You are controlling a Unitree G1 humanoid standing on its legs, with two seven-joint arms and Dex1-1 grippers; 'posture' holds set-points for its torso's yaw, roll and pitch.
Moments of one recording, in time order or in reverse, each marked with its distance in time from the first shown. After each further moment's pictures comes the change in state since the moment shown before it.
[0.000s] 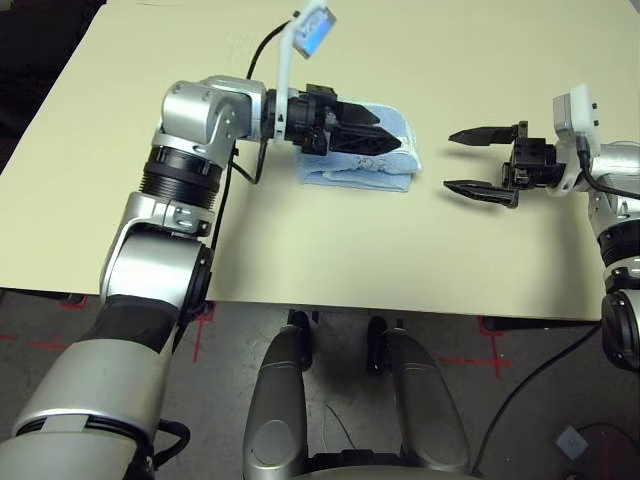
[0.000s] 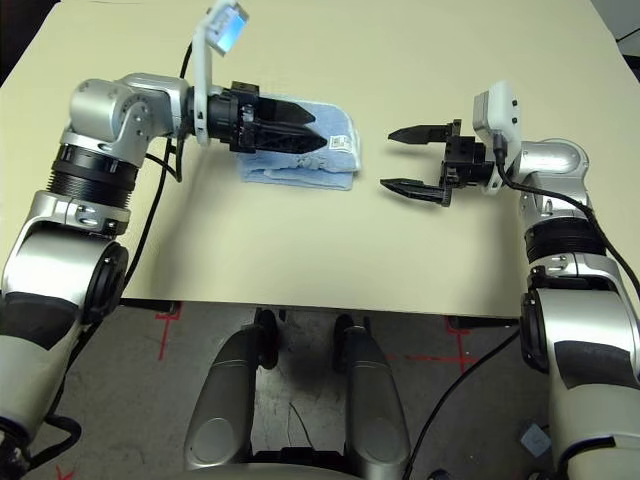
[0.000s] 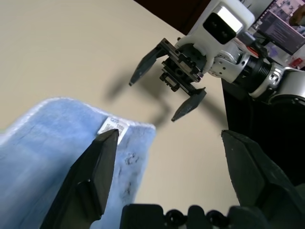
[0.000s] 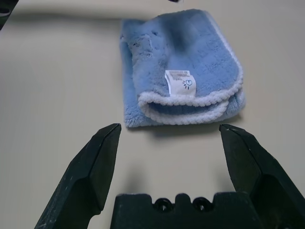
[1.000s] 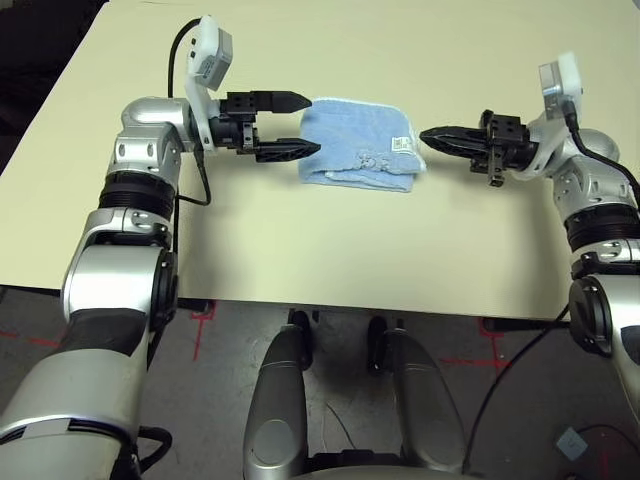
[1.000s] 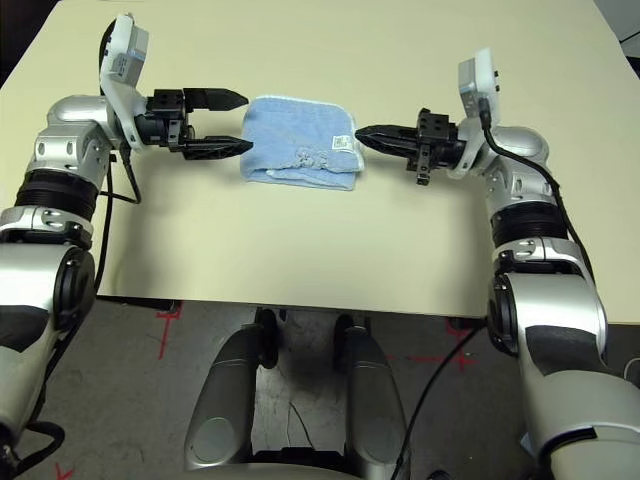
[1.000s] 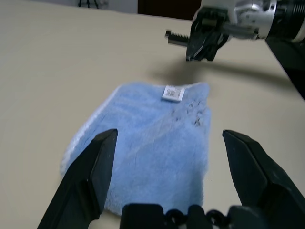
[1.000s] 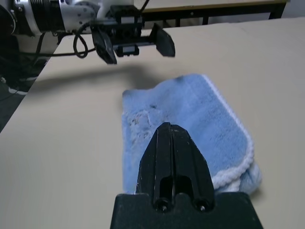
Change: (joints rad) left arm 0.032 0.028 0.102 0.497 0.160 -0.911 -0.203; right arm -0.090 0.158 -0.044 -0.023 0.066 0.176 -0.017
